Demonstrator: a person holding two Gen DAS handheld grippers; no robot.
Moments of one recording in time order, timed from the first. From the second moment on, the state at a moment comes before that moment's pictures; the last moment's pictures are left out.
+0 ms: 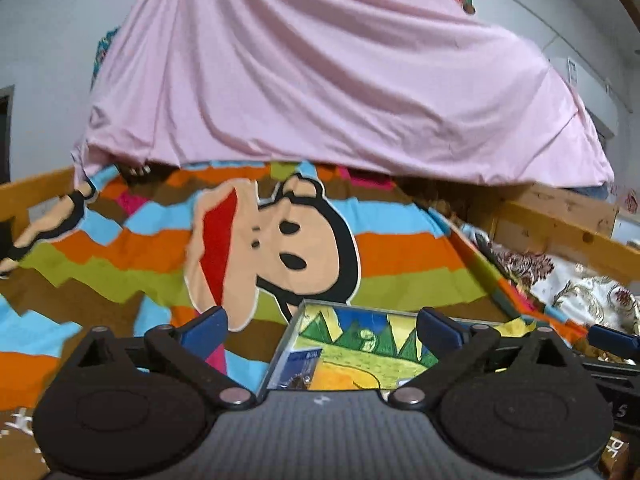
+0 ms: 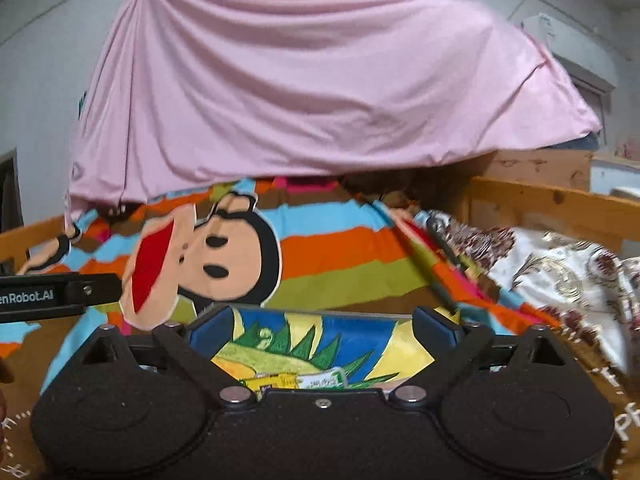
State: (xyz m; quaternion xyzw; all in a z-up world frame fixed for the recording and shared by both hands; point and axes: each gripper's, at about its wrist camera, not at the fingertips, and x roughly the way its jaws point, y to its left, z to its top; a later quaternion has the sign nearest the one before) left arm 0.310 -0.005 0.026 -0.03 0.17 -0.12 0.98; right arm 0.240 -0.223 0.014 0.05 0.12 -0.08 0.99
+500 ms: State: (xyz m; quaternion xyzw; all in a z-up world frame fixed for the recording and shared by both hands) left arm 0.228 0.016 0.060 -0.05 0.16 -0.11 0.98; right arm 0.147 -0.236 0.057 0.06 0.08 -0.07 0.99
